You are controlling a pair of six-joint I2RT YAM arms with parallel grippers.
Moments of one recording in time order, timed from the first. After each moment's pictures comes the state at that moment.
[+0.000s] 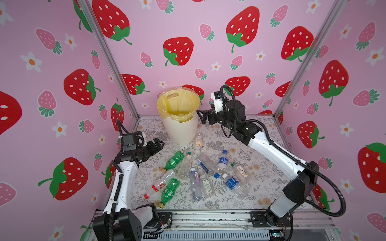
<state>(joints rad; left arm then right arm) 0.22 1.13 0.97 -0.68 0.45 -0.43 0.77 1.63 1.62 -0.15 -0.05 0.17</state>
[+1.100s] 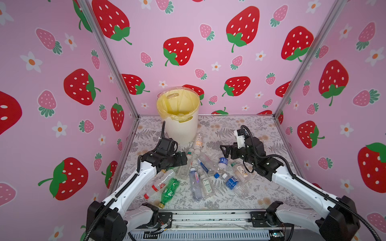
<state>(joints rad) -0.41 1.18 0.92 -0.77 0.08 -0.52 0.70 1.12 0.79 -0.12 -0.02 0.36</state>
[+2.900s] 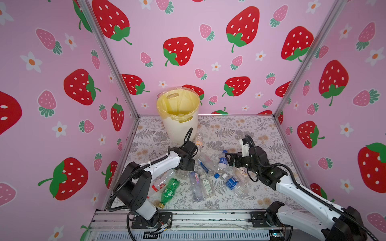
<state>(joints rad) -0.59 1.59 1.00 -0.73 -0.14 -0.47 0.68 0.99 0.63 -0.15 0.01 0.45</state>
